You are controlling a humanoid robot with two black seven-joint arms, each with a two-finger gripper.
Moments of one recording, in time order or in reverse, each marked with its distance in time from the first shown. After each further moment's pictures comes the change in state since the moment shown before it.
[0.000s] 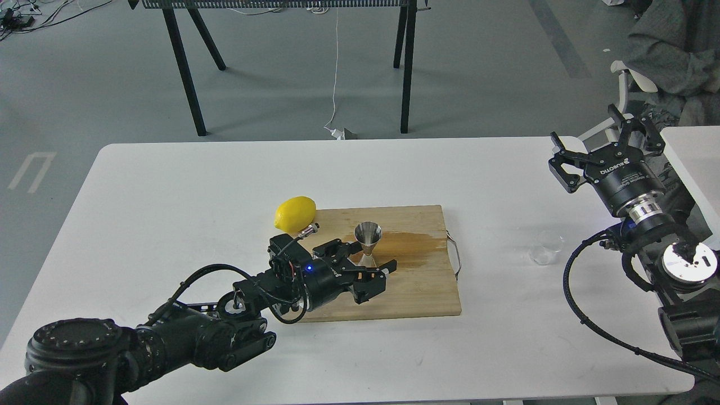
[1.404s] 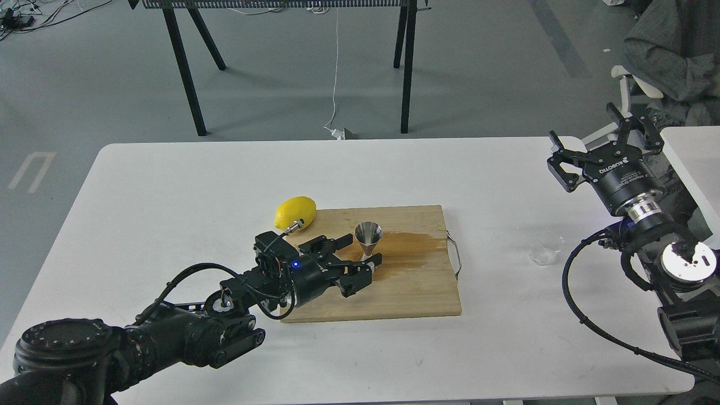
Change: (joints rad) left arm 0.002 0.034 -0.004 0.011 -0.031 0.000 0.000; right arm 0.000 0.000 -0.002 0.006 0.000 0.000 0.000
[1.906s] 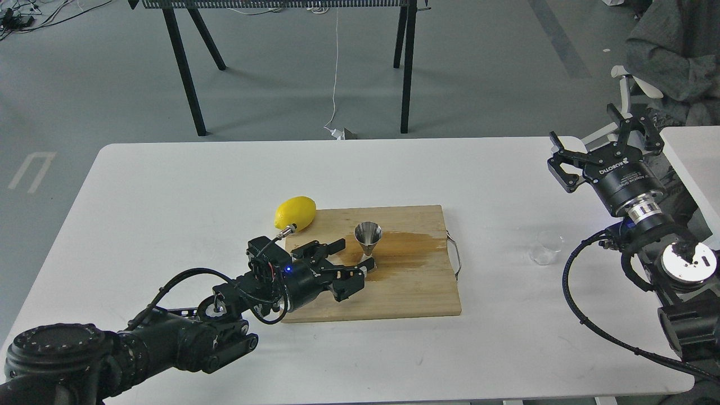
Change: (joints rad) left arm 0.026 0.027 0.000 -0.010 0.000 0.000 0.000; right arm -0.001 0.000 0.000 -0.002 0.000 0.000 0.000
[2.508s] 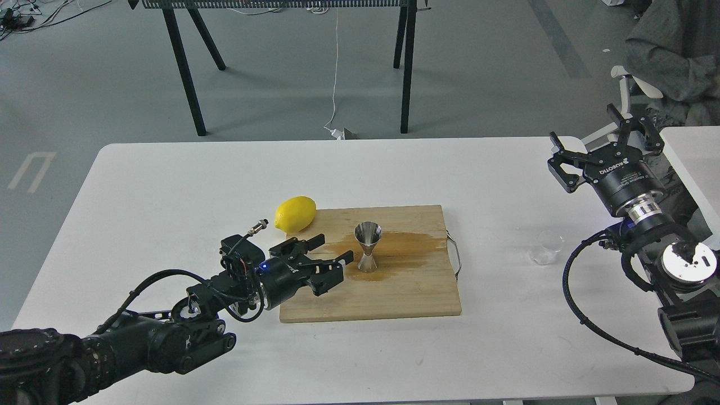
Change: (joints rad) left arm 0.025 0.150 -0.062 -0.148 0.000 0.000 0.000; right arm 0.000 0.001 0.000 -0.002 0.000 0.000 0.000
